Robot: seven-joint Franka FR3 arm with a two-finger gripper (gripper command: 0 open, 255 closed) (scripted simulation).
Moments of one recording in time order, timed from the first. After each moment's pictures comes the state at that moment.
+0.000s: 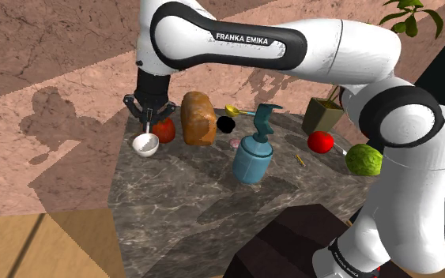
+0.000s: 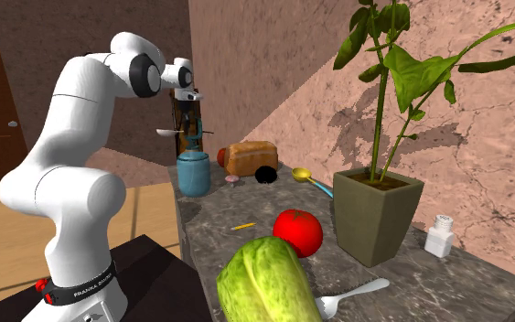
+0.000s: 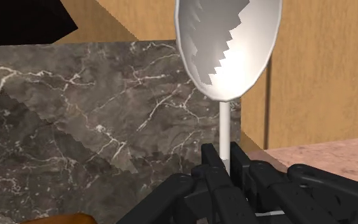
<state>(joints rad) 0.46 0.45 0.15 -1.25 0.01 1.79 1.06</state>
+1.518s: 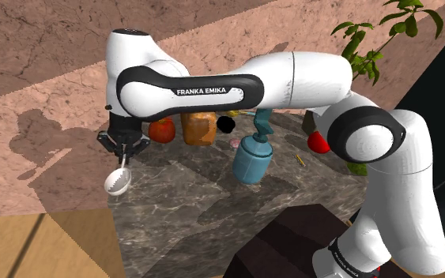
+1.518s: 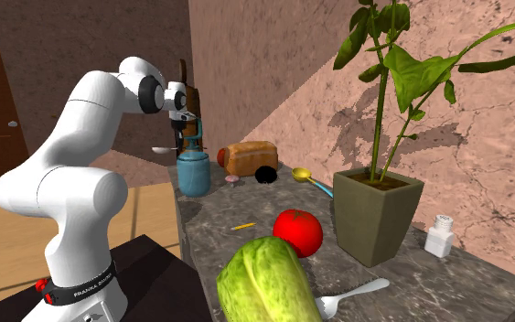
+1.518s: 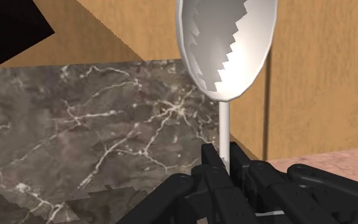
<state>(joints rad) 0.54 0.64 0.16 -1.20 -0.03 1.93 1.15</state>
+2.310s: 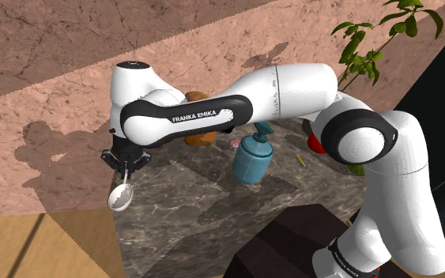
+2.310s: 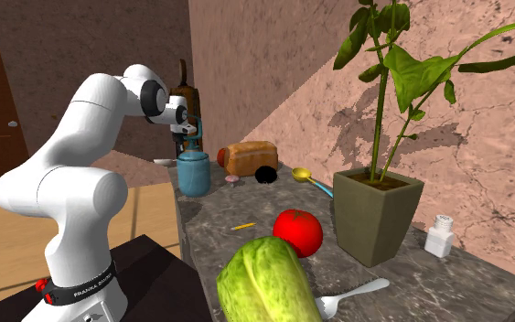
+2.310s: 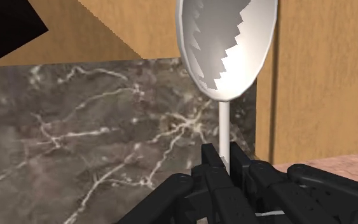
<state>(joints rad) 0.54 0.67 0.16 -1.31 -0.03 2.07 1.14</state>
